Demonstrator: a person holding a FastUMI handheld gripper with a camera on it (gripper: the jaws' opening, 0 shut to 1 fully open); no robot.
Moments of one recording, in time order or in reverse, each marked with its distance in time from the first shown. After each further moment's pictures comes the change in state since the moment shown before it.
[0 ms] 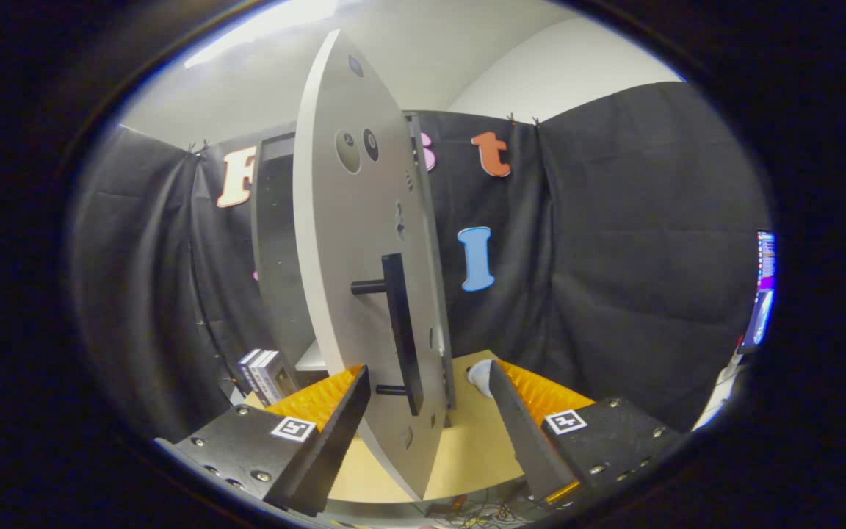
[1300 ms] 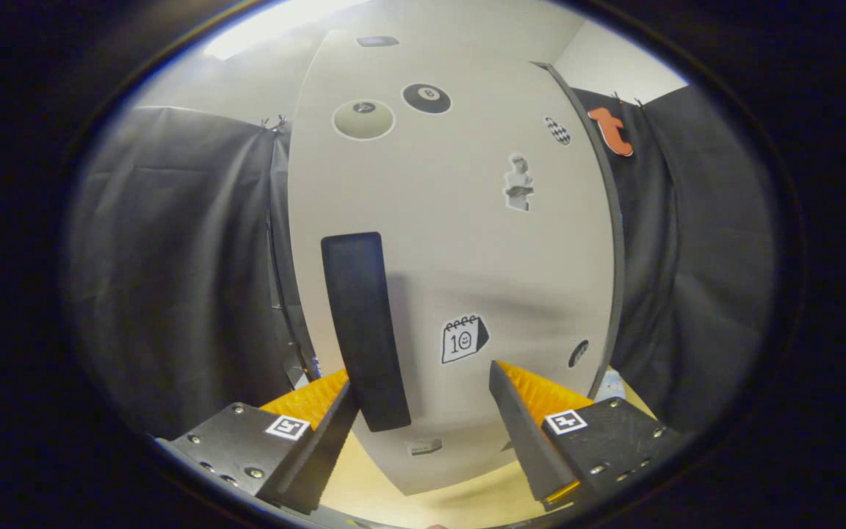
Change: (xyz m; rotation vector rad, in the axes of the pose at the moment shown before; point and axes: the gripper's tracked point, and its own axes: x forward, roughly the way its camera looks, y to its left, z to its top) arm 0.130 0.170 -0.025 -0.049 0.067 0.360
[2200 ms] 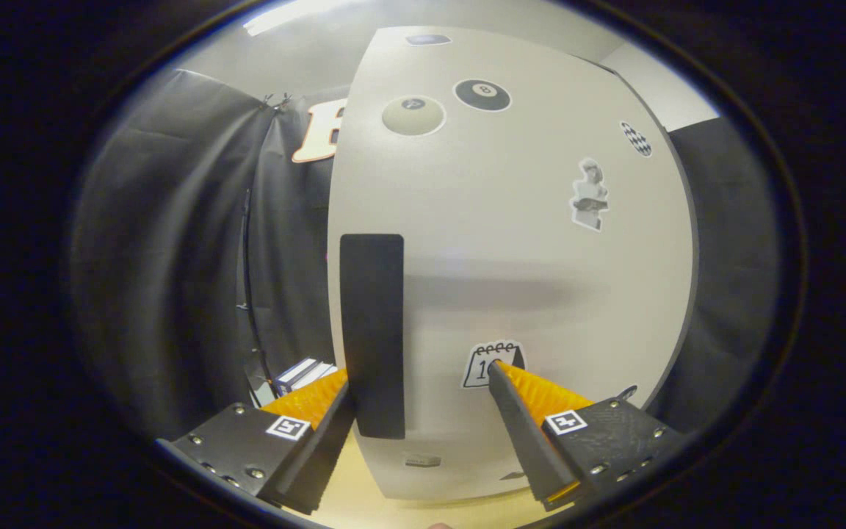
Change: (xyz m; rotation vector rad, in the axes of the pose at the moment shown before) arm 0.131 0.030 0.014 -0.106 -0.063 -0.101
